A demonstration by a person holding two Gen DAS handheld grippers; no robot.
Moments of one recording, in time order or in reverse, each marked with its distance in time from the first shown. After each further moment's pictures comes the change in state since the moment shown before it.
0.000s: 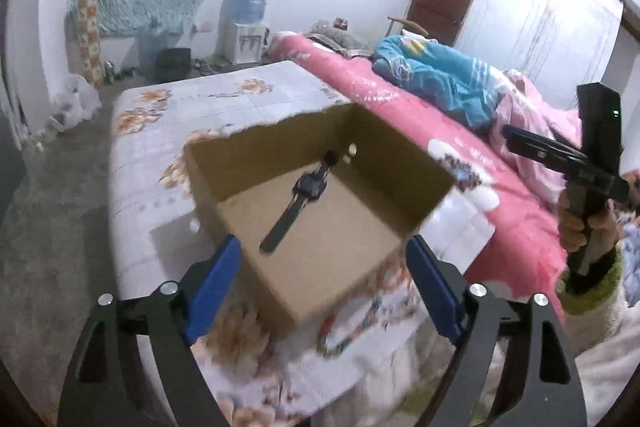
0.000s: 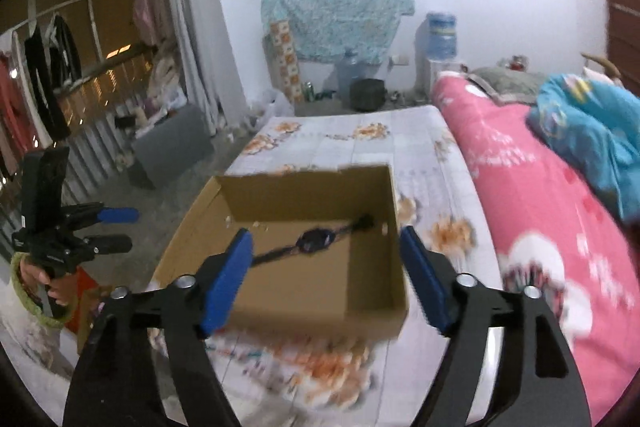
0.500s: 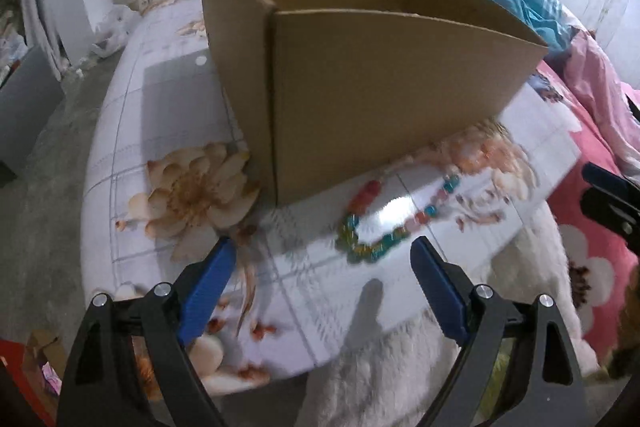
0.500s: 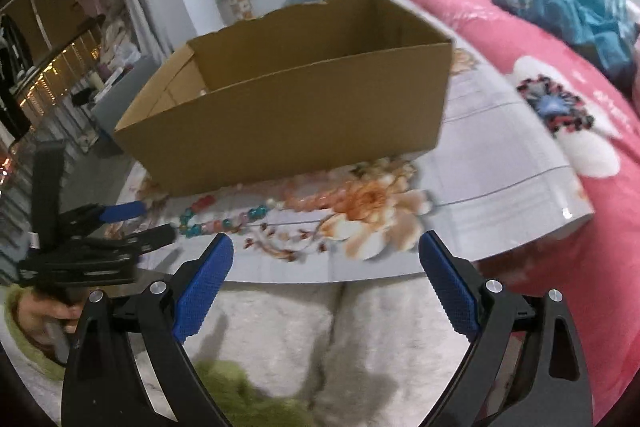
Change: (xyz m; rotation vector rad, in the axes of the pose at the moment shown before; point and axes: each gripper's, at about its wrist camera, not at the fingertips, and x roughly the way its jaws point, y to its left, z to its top) left arm 0.110 -0.006 -0.108 -0.106 0.208 0.222; right arm 0.060 0.047 -0.119 0.137 0.236 -0.110
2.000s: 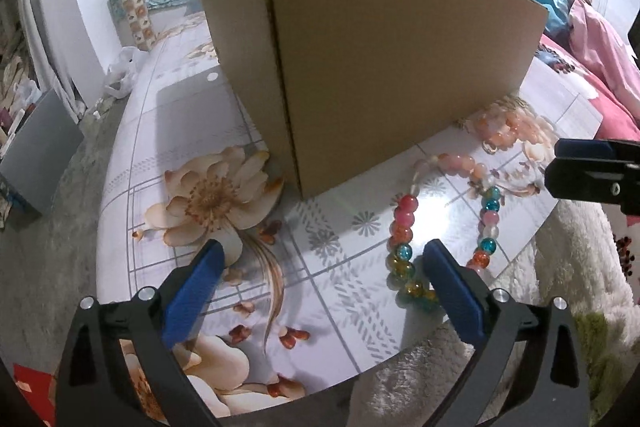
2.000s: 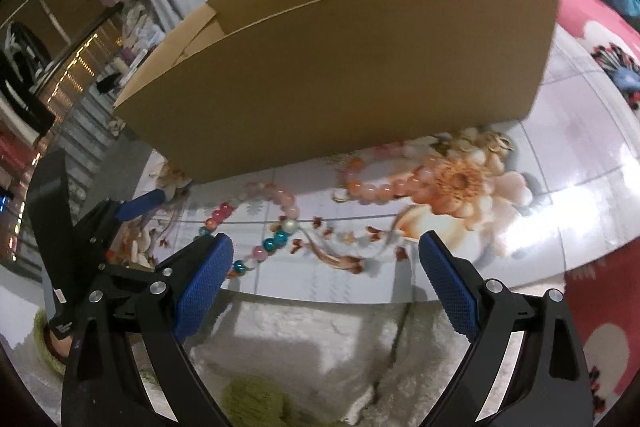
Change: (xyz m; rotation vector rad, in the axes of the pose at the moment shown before) left arm 0.008 -0.003 -0.022 0.119 -0.084 0.085; right arm 0.047 0.023 -0.008 -0.013 0.113 0.120
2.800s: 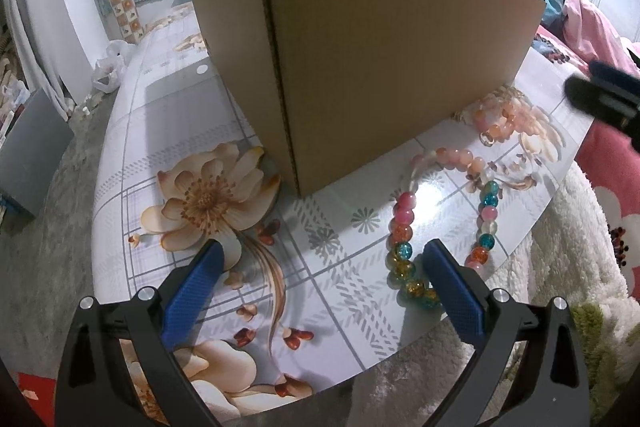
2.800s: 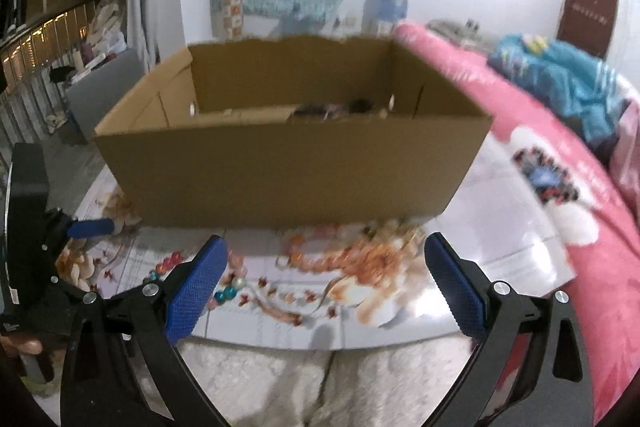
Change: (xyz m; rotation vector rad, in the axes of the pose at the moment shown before) left arm 0.004 0.006 0.006 0.020 0.066 -0.037; right arm -0.041 0.024 0.008 -0.156 -0.301 -0.344
